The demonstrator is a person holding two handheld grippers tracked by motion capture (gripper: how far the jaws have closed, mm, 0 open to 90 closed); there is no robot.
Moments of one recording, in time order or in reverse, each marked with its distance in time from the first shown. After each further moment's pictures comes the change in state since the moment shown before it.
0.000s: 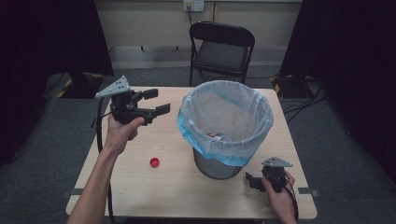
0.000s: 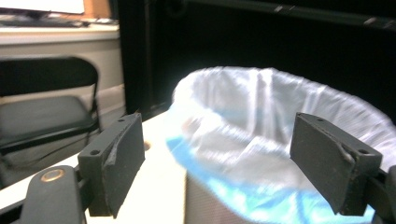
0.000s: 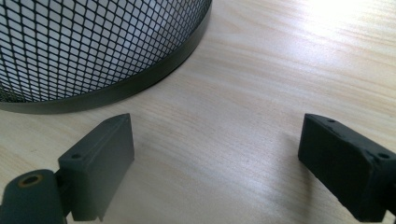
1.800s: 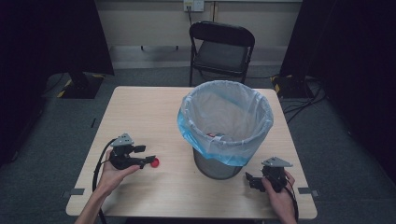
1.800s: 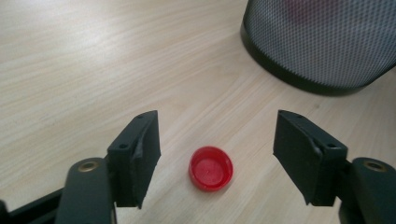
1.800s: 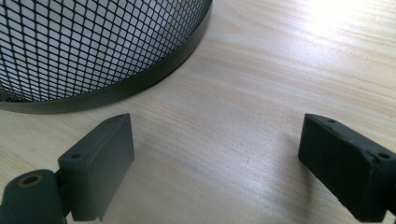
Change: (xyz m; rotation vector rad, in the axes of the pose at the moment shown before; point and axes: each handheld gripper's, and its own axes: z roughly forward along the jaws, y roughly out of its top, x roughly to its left) left arm 0.023 -0.182 -0.019 0.420 0.134 -0.113; right arm 0.000 0.000 0.000 0.000 0.003 -0.002
